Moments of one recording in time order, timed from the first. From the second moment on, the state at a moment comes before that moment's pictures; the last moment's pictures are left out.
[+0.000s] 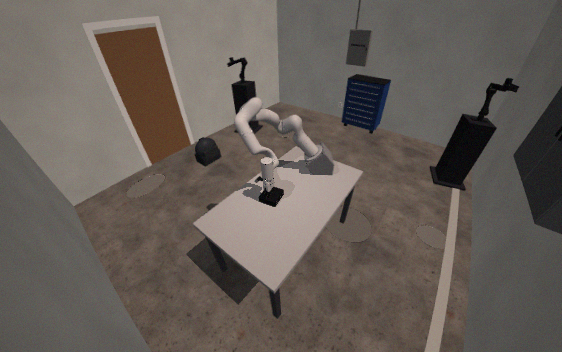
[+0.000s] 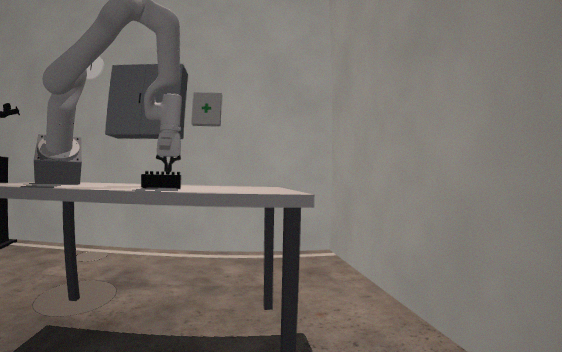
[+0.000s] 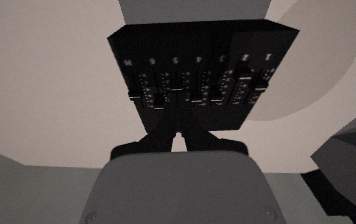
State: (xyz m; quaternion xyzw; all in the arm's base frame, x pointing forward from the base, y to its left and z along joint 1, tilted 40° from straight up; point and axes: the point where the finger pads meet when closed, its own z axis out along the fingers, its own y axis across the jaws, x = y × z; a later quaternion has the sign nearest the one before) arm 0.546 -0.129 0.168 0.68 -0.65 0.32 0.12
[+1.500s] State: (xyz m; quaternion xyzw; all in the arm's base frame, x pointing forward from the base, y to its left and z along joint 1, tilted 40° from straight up) arm 0.546 -0.134 0.172 0.68 -0.65 0.32 0.12
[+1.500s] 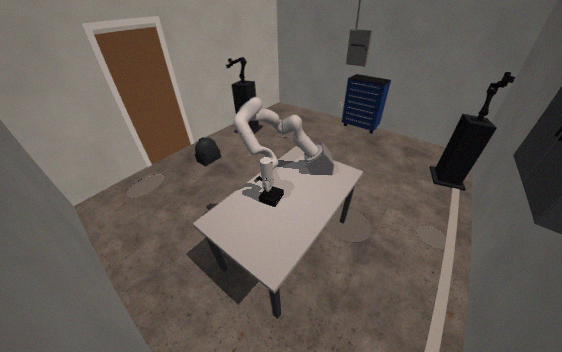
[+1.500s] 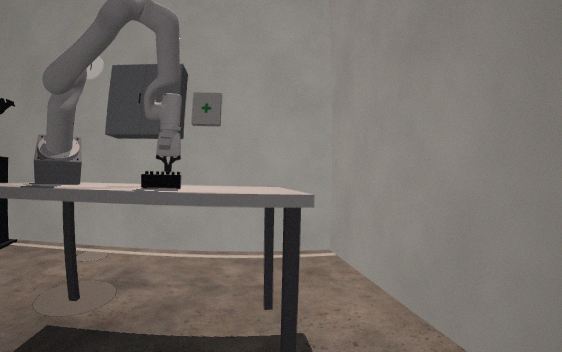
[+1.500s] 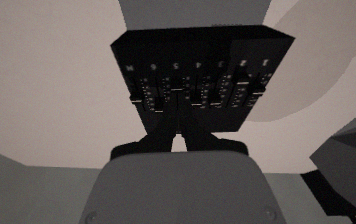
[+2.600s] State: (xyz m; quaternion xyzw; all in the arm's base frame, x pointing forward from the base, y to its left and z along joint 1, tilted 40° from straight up) arm 0.542 -0.120 0.179 0.68 -0.65 0.32 0.12
